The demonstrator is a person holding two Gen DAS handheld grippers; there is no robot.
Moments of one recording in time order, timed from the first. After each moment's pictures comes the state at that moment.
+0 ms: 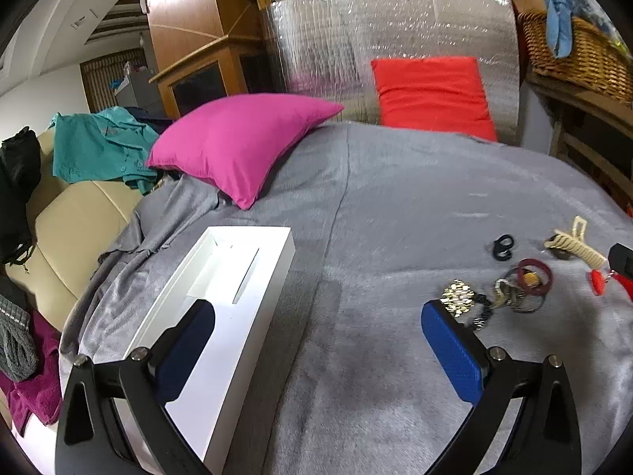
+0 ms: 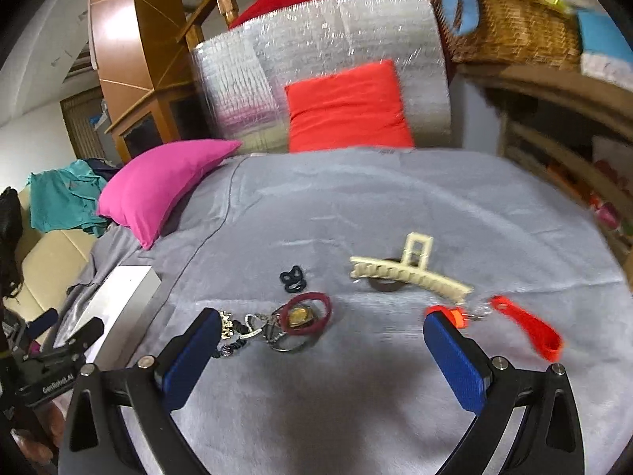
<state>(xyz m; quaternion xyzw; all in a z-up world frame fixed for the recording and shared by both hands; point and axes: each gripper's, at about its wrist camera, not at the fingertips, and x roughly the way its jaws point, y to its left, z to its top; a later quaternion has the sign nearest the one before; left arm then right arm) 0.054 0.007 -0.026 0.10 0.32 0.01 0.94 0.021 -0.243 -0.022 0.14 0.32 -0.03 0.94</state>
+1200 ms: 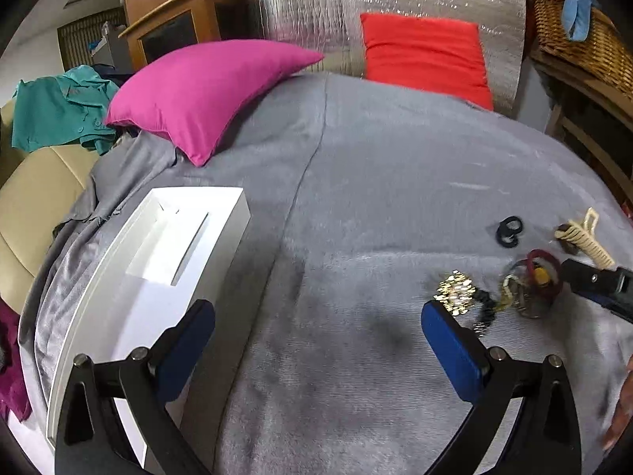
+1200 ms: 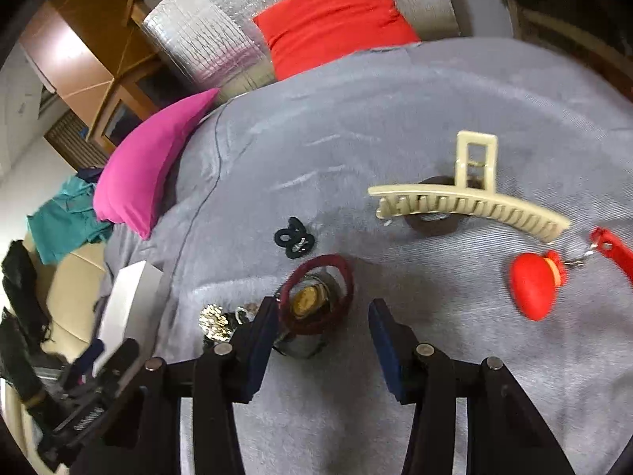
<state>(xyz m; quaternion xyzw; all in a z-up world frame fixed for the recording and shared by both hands) 0.108 -0.008 -0.067 0.06 0.40 -0.03 0.91 0.097 -0.263 -0.088 0.27 0.42 0.02 0.87</state>
